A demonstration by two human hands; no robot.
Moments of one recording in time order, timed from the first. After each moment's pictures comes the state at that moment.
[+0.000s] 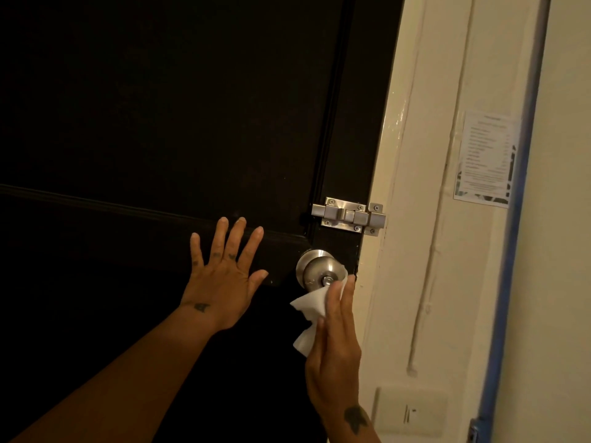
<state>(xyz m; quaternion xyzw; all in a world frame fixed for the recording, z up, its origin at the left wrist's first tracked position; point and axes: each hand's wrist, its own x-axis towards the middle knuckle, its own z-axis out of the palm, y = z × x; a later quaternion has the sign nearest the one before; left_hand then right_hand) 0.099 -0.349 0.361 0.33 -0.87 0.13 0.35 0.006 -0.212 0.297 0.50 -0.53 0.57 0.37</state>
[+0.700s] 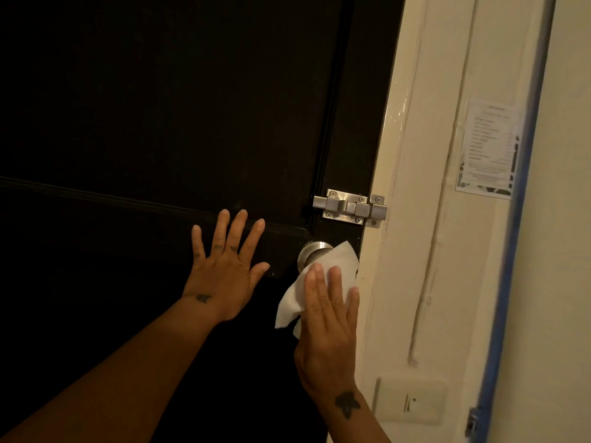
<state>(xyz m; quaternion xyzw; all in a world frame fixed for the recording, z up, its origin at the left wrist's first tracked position) 0.099 -0.350 0.362 0.33 -0.87 0.12 0.35 0.008 -0.215 0.303 0.49 -0.57 0.40 0.53</state>
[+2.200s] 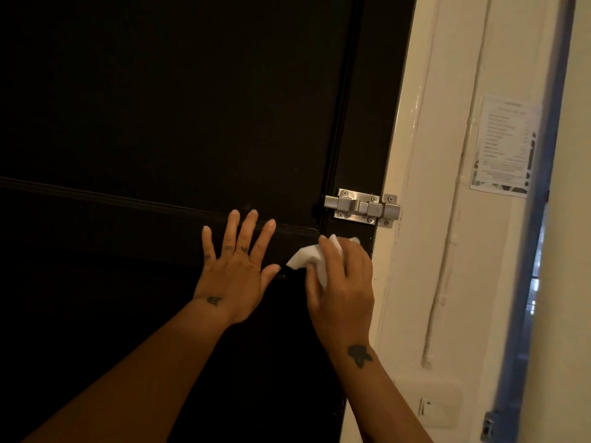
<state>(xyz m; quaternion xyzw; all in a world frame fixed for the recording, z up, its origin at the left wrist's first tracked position) 0.098 -0.354 0.360 0.32 -0.87 0.13 0.35 0.005 -0.229 0.349 0.44 -0.58 0.44 0.53</state>
